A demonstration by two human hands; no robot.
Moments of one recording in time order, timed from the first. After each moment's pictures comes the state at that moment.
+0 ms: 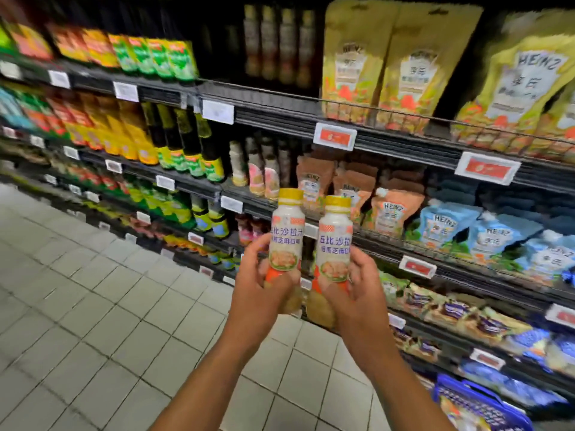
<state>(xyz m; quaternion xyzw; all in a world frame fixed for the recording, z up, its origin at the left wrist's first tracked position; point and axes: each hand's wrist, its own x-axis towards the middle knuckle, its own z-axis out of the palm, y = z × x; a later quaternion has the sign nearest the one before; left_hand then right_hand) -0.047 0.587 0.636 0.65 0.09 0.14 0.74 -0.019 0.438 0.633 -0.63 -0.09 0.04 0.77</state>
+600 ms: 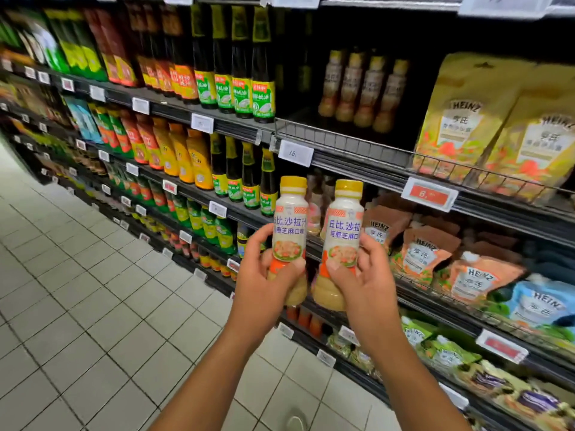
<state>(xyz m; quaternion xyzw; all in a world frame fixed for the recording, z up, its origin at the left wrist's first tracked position) 0.002 0.731 0.669 0.63 0.09 0.24 0.73 0.053 0.589 0.678 -0.62 -0.16 0.05 0.77</state>
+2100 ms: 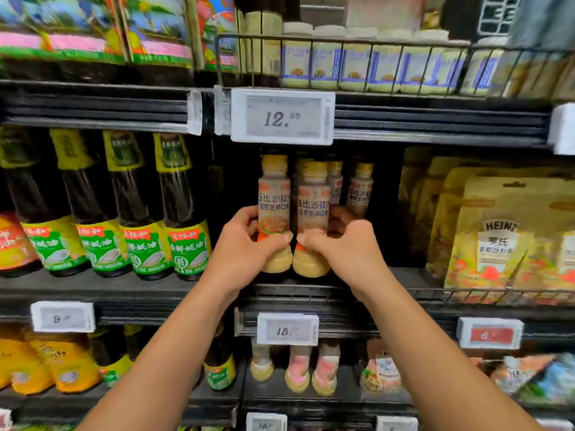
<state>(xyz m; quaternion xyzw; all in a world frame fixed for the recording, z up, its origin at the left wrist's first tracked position) 0.391 0.915 0.788 0.73 -0.14 0.08 0.66 0.368 0.738 0.799 -0.77 -0.04 -0.15 0.61</state>
